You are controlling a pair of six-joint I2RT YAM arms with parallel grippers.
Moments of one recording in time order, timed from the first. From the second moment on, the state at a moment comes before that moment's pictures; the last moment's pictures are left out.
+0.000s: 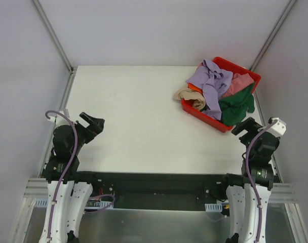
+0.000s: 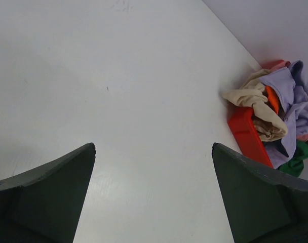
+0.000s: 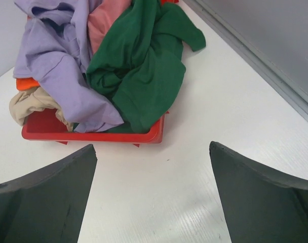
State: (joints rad) left arm -0.01 0.41 0.70 -0.66 0.06 -0.73; right arm -0.19 0.36 0.63 -0.57 0.16 0.39
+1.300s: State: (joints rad) left arm -0.01 0.41 0.69 -0.66 0.11 -0.74; right arm 0.14 1.92 1.73 -0.48 0.21 0.18
